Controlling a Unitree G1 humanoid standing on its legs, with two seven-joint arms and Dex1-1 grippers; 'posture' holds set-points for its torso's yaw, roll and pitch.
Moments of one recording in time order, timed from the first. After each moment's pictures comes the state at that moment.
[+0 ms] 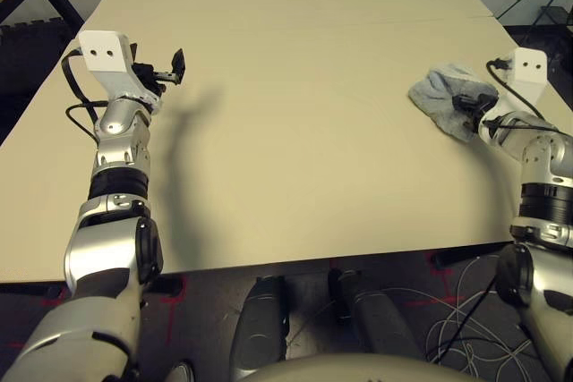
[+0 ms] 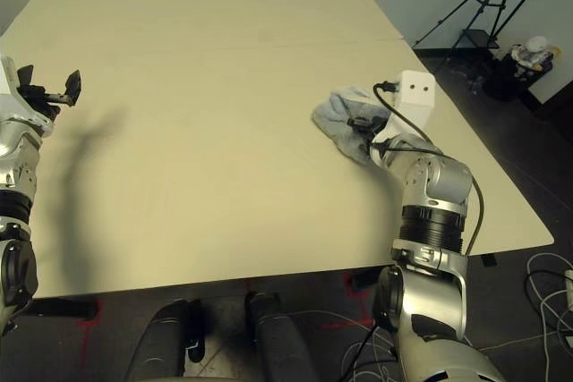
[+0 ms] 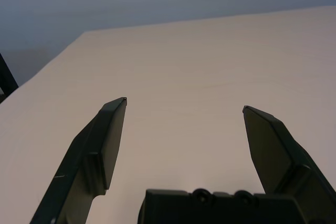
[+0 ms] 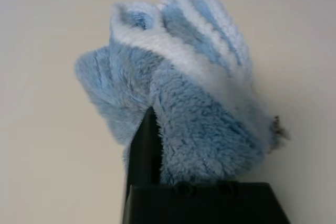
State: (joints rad) left arm -0.85 0.57 0.27 0.96 -0.16 -0.26 -0.31; right arm -0.69 -0.48 -0.38 0.32 0.30 0.81 0.19
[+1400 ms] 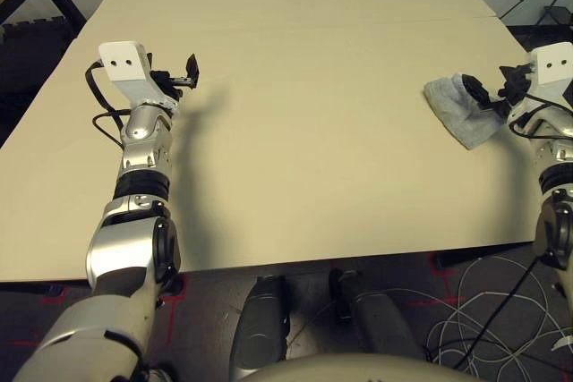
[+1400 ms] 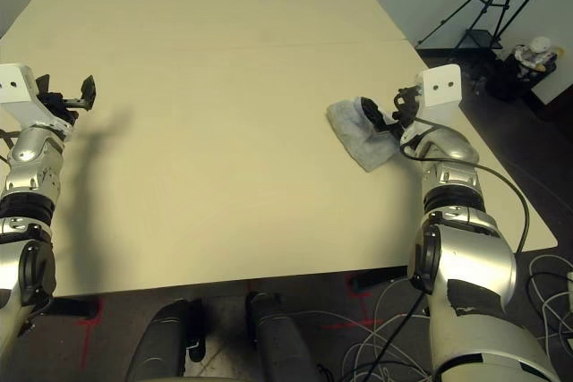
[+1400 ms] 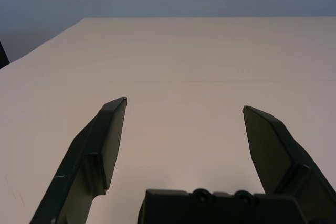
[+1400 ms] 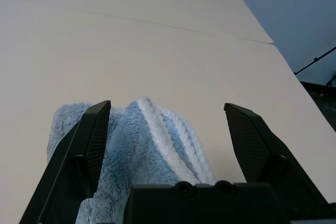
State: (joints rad) left arm -0.85 0.50 0.29 0.99 -0.17 -0.30 -0.24; right arm -0.96 -0.65 -0.26 1.23 0.14 -0.24 0.60
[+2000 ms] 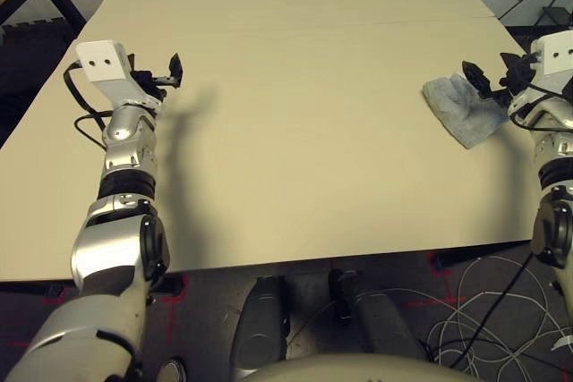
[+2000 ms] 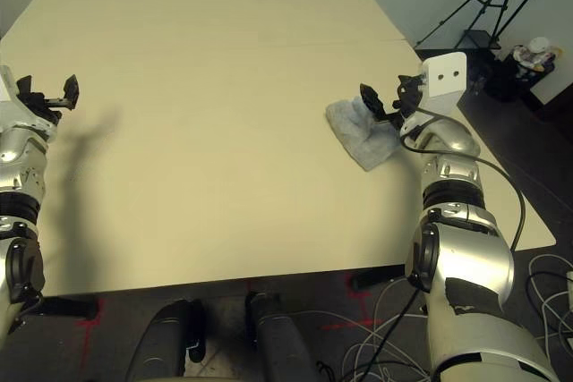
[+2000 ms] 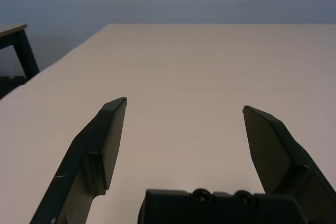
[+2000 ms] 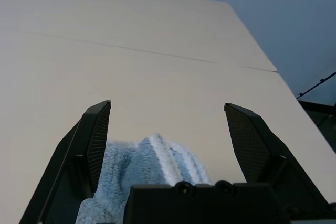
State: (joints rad) left arm -0.86 0.60 0.34 1.03 -0.19 -0.30 -0.24; right arm -0.97 -0.63 -0.27 1.14 0.18 -0.22 0.65
